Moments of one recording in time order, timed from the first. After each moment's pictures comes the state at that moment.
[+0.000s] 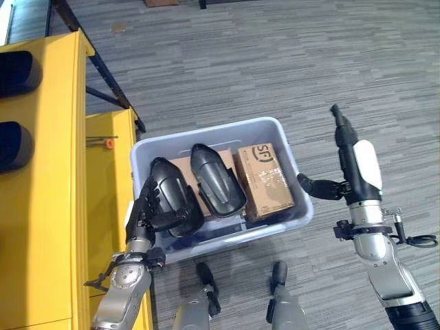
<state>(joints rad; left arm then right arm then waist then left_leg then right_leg) 0.10 0.44 -0.09 0.00 -0.47 -0.09 0.23 -0.03 -0.57 0.09 -0.18 -0.38 -0.10 -0.26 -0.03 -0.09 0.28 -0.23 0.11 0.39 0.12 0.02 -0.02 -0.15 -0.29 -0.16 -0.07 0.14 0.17</state>
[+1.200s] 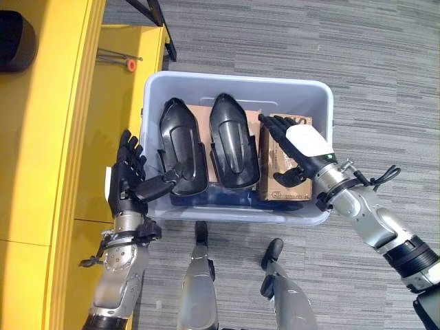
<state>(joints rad) 0.00 0.43 0.01 -0.18 -0.50 -0.14 0.31 -0.56 -0.73 0.50 0.06 -0.43 -0.05 -0.07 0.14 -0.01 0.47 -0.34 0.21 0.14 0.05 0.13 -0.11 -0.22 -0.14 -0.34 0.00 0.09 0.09</state>
